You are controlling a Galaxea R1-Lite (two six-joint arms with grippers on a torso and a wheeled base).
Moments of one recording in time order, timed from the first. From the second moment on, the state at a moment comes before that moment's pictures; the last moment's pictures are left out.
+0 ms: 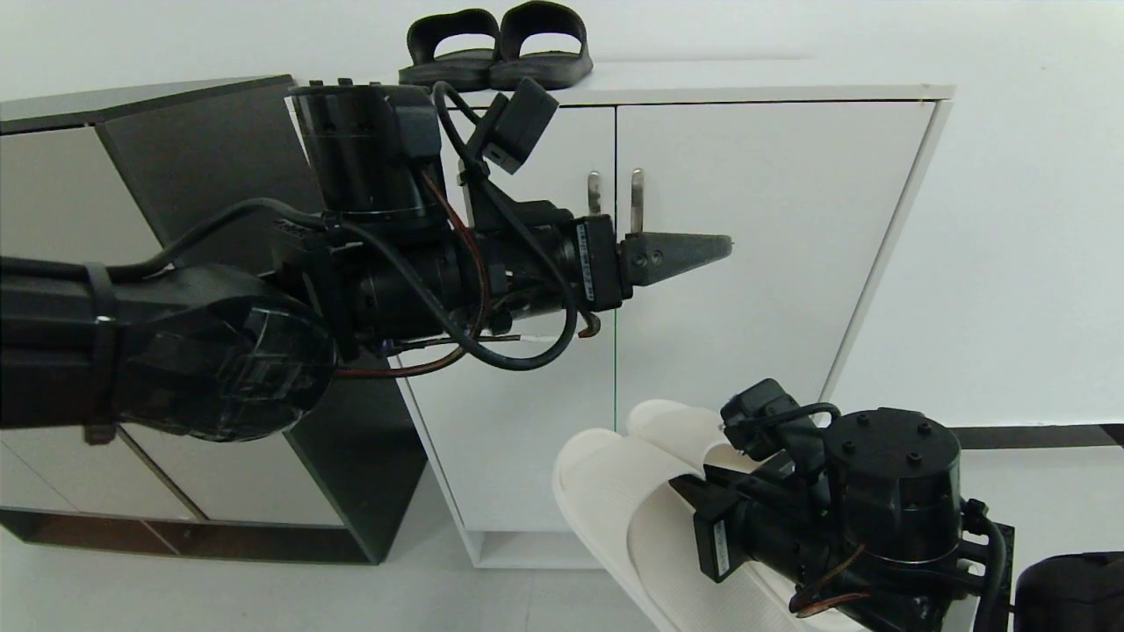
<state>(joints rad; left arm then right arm) -0.65 1.74 -1.26 -0.51 -0.50 -0.29 0.87 1.75 -0.58 -0.90 -0.22 0.11</state>
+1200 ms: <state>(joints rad) -0.61 1.92 -1.50 -0.45 -0.28 -0.29 0.87 1.75 -0.57 -0.90 -0.22 0.10</state>
